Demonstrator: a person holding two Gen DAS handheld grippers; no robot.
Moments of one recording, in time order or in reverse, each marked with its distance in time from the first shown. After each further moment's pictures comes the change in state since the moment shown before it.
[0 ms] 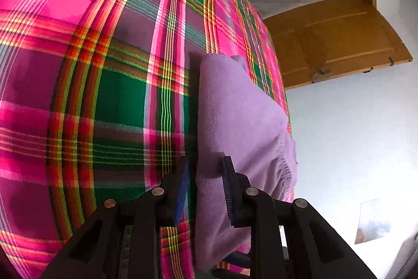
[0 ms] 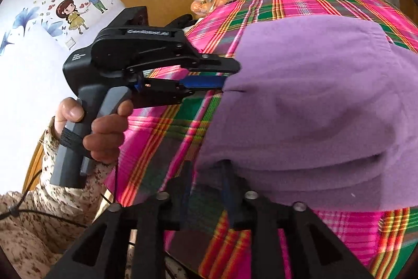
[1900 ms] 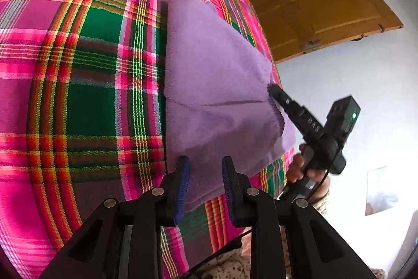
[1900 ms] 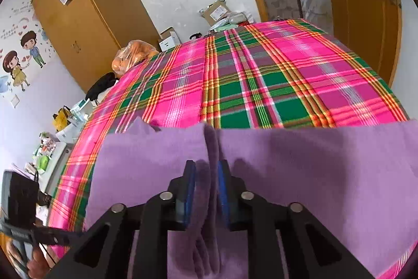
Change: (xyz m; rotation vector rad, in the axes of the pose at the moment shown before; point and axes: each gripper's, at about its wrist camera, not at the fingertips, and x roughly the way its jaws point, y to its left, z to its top) left arm -0.025 -0.008 -0.067 0.112 0.073 0.001; right arm -0.070 -0.143 0.083 0.173 -0.197 -0.277
